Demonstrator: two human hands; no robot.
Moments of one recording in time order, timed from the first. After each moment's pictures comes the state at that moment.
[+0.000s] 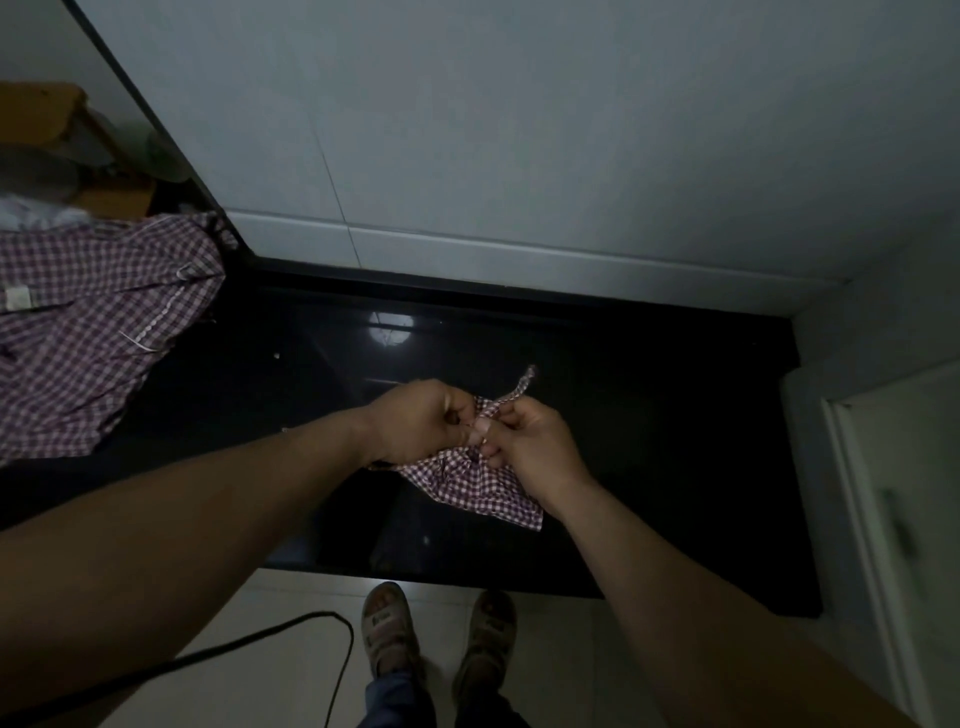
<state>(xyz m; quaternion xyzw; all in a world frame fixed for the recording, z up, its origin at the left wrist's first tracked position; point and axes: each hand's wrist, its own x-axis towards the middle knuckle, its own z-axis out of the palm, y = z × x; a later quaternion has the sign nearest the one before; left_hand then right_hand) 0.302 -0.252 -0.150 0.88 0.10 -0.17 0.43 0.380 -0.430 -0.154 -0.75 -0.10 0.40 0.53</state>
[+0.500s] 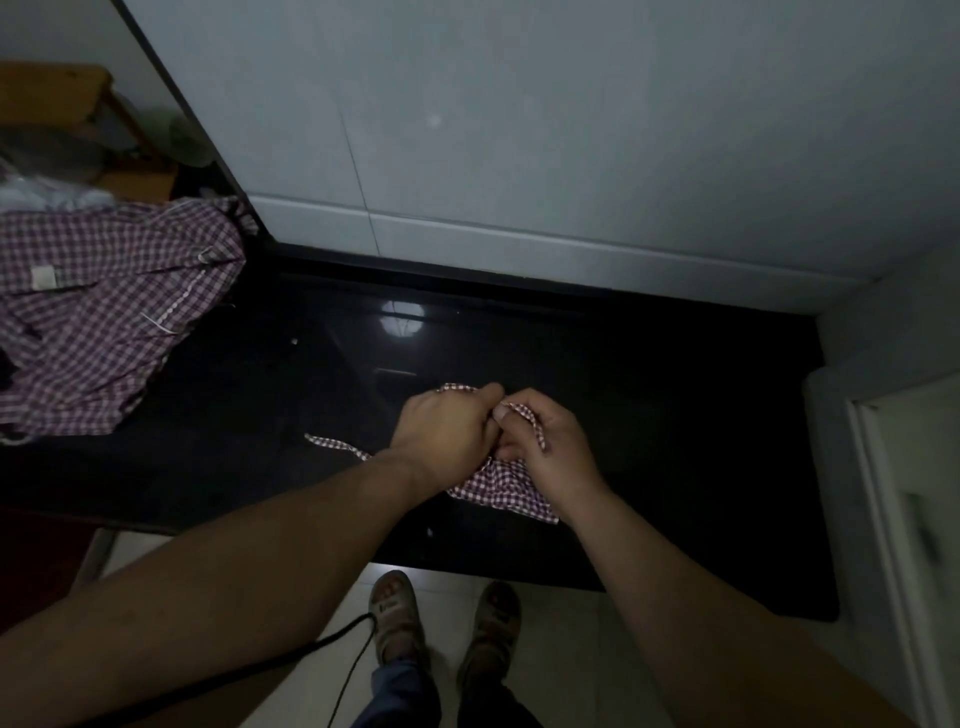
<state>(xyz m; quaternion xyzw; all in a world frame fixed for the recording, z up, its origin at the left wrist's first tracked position) 0.289 -0.306 -0.153 0.96 0.18 -0.01 0.21 0.369 -0.439 -0.153 -0.73 -0.14 0.38 0.56</state>
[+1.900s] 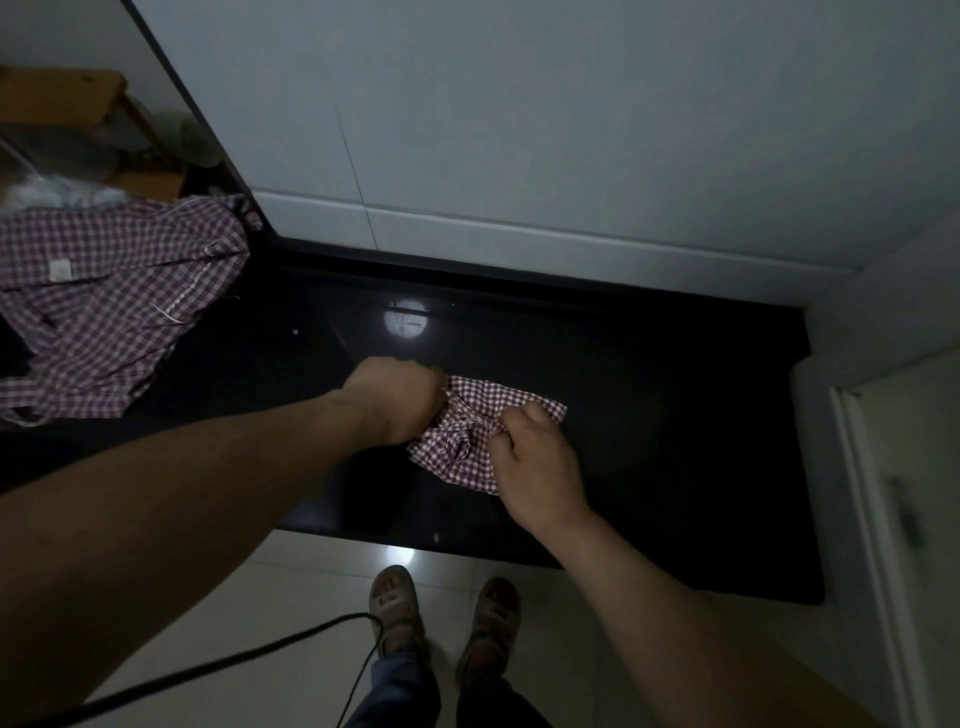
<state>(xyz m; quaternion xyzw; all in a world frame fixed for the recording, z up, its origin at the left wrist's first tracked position) 0.283 -0.260 -0.121 0.97 0.13 -0.22 -0.01 0.342 -0.461 -0.161 -0.86 -0.33 0.18 0.33</state>
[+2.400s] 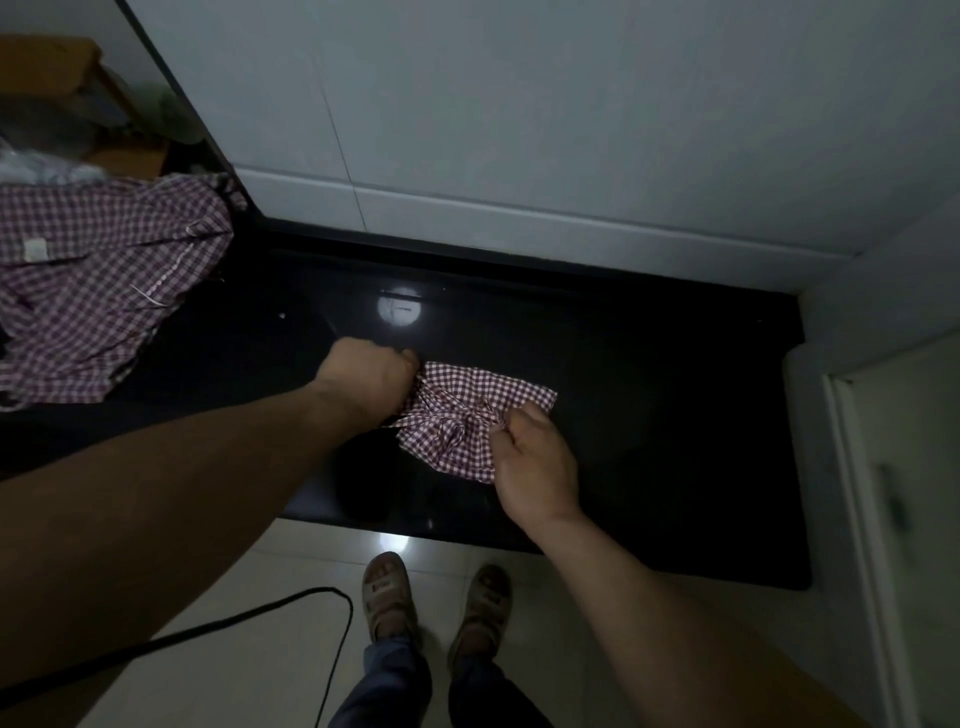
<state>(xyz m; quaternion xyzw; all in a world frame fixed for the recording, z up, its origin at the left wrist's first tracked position) 0.276 -0.249 -0.142 0.96 0.14 -0.21 -0.11 0.335 -0.474 -0.173 -0.86 -0.24 0.23 0.39</state>
